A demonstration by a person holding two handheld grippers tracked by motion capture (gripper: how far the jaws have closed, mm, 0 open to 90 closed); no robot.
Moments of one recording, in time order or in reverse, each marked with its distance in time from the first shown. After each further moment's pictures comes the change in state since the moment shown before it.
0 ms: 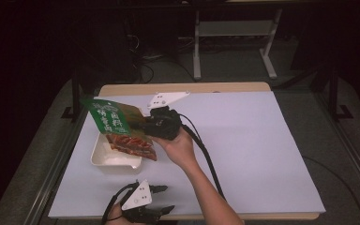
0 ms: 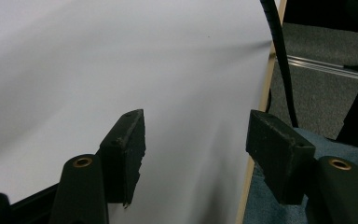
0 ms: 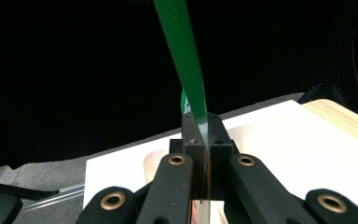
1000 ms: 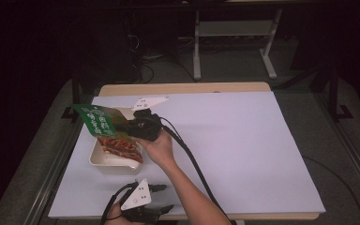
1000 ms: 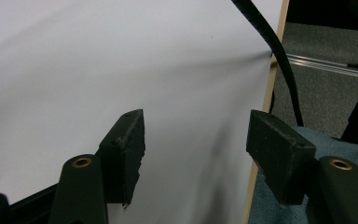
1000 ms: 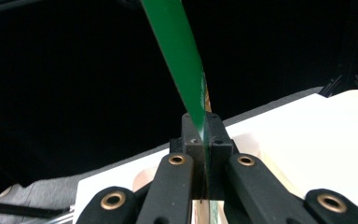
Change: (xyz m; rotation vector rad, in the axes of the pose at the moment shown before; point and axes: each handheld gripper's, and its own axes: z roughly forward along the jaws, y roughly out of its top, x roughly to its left) left arm 0.000 0.000 -0.001 -0.002 0.004 0.007; right arm -0.015 -0.020 0.063 -0.026 0.035 0.091
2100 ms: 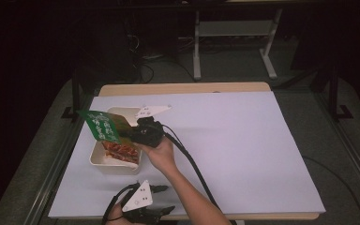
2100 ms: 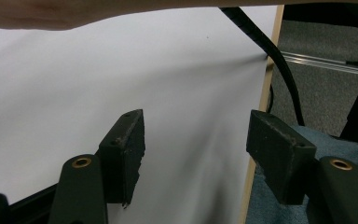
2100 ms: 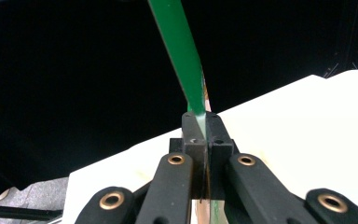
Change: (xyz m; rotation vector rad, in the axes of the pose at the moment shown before) left arm -0.002 0.001 0.002 -0.001 -0.005 0.019; right arm -0.007 -0.028 0.007 0.006 -0.018 0.031
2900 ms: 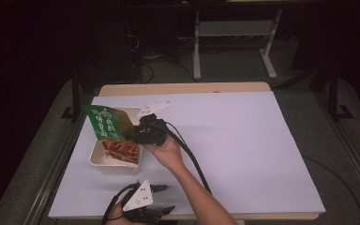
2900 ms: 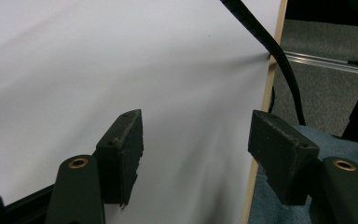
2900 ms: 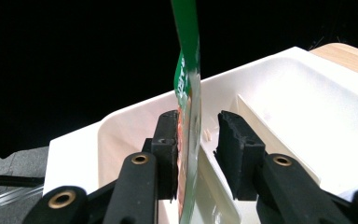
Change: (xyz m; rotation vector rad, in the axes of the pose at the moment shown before) left arm 0.001 0.000 0.001 0.007 0.009 0.003; right arm -0.007 0.004 -0.008 0.137 -0.063 -0.032
